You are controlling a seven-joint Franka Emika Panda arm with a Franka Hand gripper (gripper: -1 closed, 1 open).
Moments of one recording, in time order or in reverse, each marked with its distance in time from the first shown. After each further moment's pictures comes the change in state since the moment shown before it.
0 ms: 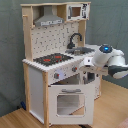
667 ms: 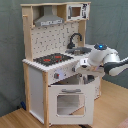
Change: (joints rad) arm -0.046 0.191 0.016 0.044 -0.001 0.067 -0.050
